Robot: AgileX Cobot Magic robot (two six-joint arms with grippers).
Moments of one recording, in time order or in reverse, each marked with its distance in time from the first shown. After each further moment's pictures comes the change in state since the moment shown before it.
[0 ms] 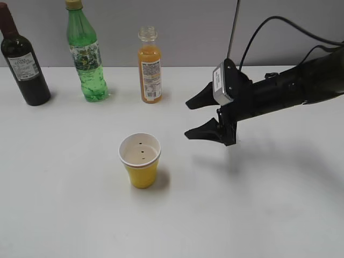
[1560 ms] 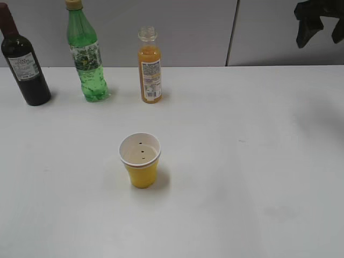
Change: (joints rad) left arm 0.000 0.000 0.000 0.000 0.000 0.000; right arm -0.124 -0.130 -0.719 1.647 2.117 -0.708
